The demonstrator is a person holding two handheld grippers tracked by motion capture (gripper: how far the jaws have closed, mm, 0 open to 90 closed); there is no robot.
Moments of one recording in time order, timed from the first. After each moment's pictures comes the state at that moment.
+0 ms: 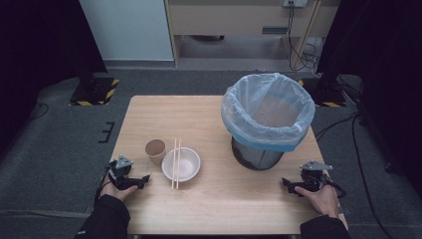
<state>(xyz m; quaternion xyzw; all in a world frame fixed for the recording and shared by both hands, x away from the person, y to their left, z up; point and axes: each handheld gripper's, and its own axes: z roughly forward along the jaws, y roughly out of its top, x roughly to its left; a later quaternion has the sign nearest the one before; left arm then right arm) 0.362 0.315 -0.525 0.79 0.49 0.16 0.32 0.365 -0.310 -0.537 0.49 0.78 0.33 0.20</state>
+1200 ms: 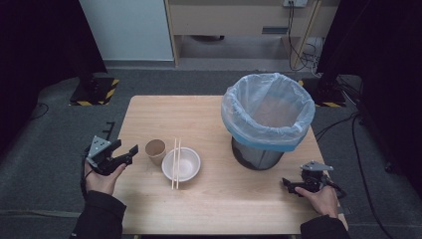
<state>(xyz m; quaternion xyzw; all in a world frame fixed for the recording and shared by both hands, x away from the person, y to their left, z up) 0.362 0.323 -0.436 0.67 0.50 0.29 0.47 0.364 -0.312 -0.538 0.49 0.78 0.33 0.20</state>
